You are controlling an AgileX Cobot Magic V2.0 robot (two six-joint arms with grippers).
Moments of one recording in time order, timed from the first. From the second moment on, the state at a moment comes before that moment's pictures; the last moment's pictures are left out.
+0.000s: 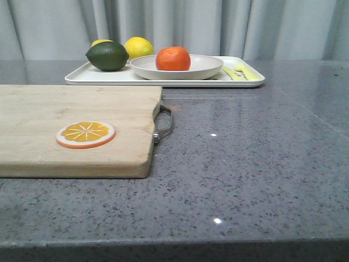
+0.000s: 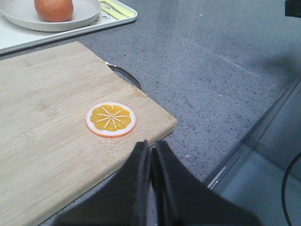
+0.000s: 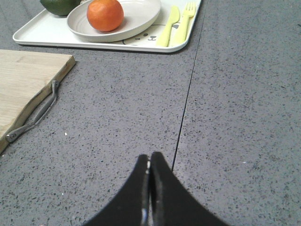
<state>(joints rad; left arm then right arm) -0.82 0.38 -0.41 -0.01 0.45 -0.19 0.20 0.46 -0.43 0.29 0.44 -0.10</state>
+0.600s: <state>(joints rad) -0.82 0.38 -0.41 -0.01 0.45 -0.19 0.20 0.46 -0.43 0.29 0.44 -0.10</state>
